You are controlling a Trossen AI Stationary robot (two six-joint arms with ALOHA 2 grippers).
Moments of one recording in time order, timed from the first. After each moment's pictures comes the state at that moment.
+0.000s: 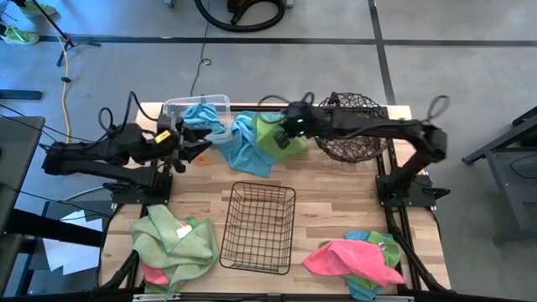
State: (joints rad) left arm -0.03 0.58 0.73 -0.05 -0.28 -0.39; right arm -0.26 1.60 1.36 -0.44 0.28 0.36
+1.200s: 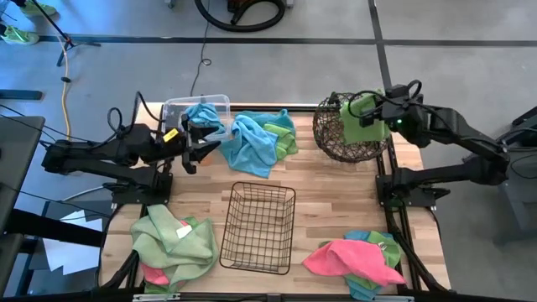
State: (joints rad) left arm -0.03 0.69 0.73 0.09 -0.30 -0.22; right arm -0.27 0.91 1.29 -1.11 0.89 0.55
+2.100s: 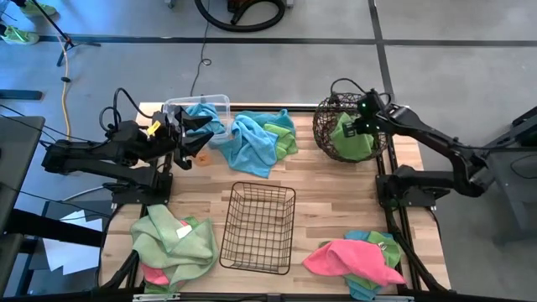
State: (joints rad) left arm -0.03 0.69 0.73 0.29 -0.30 -0.13; right arm -0.88 1.09 0.80 -0.78 0.15 0.35
